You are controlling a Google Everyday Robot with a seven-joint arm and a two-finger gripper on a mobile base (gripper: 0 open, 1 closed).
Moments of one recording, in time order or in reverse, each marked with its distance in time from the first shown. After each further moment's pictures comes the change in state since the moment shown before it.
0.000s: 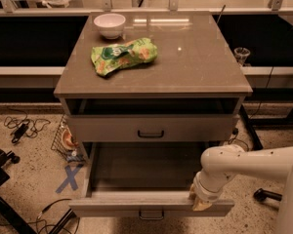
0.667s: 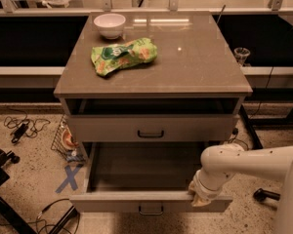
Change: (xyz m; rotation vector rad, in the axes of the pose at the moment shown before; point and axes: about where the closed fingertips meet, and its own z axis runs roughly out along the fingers) arm 0.001 -0.001 0.006 0.000 0.000 0.000
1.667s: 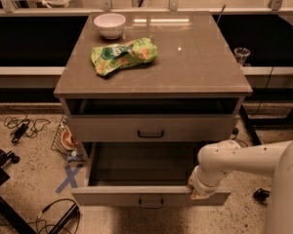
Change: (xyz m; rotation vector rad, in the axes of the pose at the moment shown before) arm 0.003 -0.025 -0.003 0.059 0.046 0.027
